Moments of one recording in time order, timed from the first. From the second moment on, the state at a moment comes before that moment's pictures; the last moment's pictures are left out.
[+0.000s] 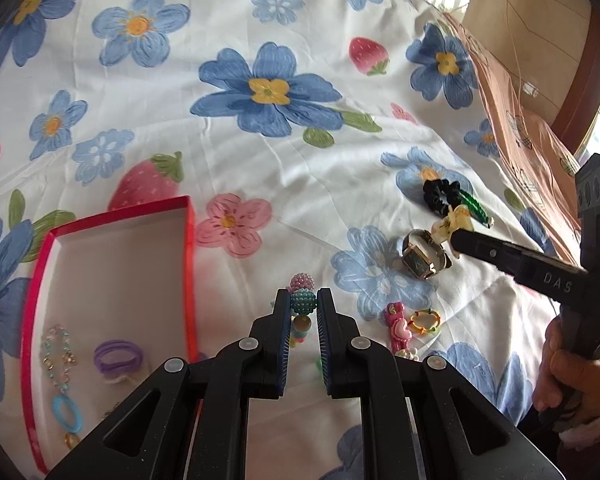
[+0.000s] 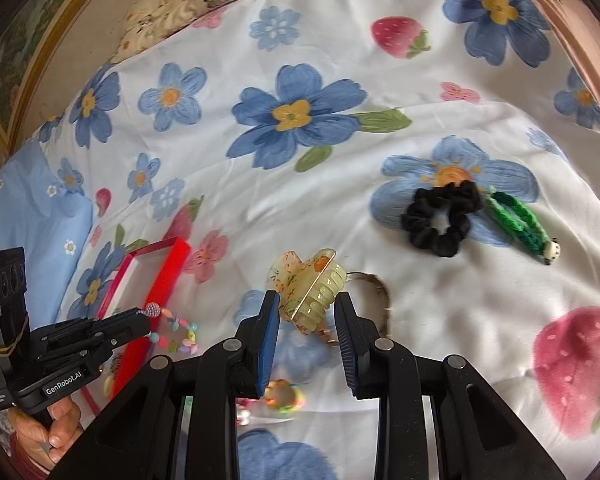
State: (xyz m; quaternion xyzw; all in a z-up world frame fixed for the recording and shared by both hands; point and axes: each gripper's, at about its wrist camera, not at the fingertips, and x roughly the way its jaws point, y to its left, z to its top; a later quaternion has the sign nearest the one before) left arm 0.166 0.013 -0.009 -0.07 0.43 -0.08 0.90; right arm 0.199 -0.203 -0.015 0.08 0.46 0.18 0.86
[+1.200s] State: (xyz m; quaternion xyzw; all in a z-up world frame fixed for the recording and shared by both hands) left arm 0.116 0.156 0.002 -0.17 0.40 0.03 0.90; right arm 0.186 -0.017 -0.030 0.03 0.49 0.34 0.80
